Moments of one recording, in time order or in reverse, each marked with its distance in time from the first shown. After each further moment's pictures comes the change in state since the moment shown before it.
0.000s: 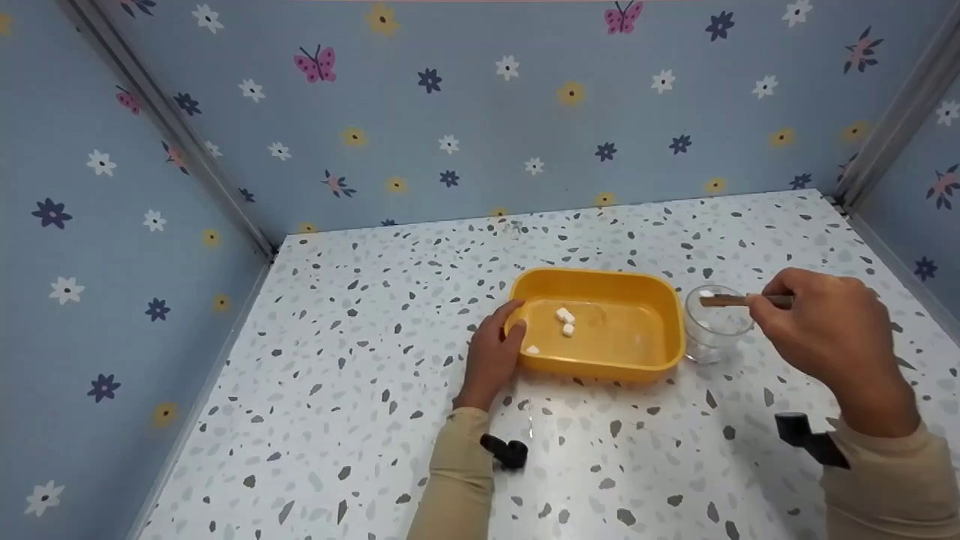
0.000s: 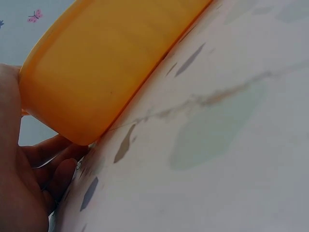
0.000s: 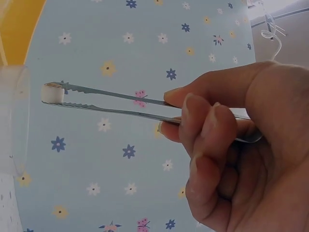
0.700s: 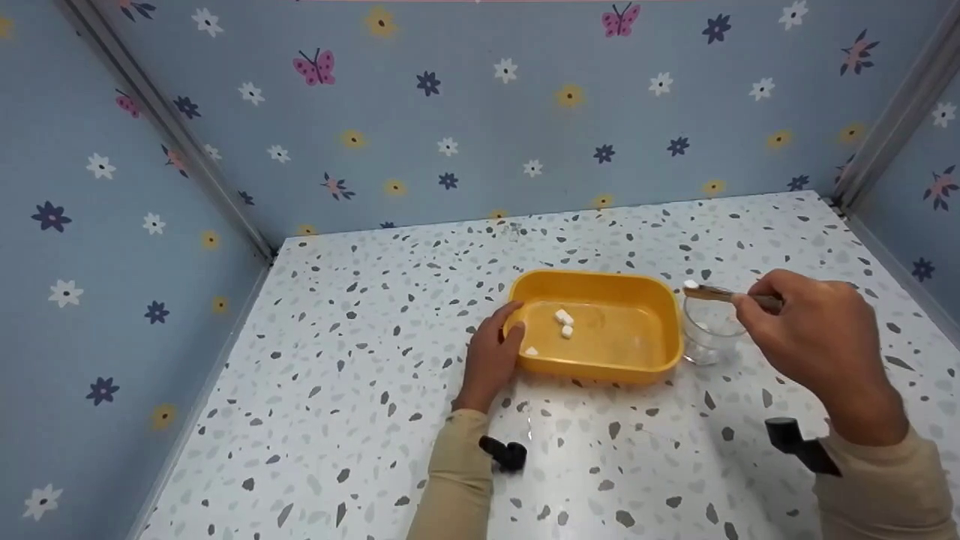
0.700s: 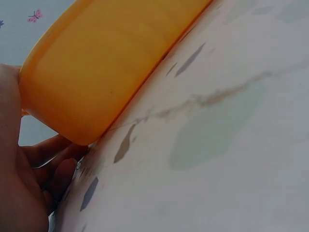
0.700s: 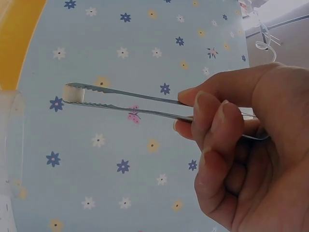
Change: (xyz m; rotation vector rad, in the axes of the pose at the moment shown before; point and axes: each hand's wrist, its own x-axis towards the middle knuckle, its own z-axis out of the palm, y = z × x) left_hand 0.000 0.001 -0.001 -0.010 -0.005 -0.001; right_hand -0.008 -0.014 0.001 0.035 0.137 -0.134
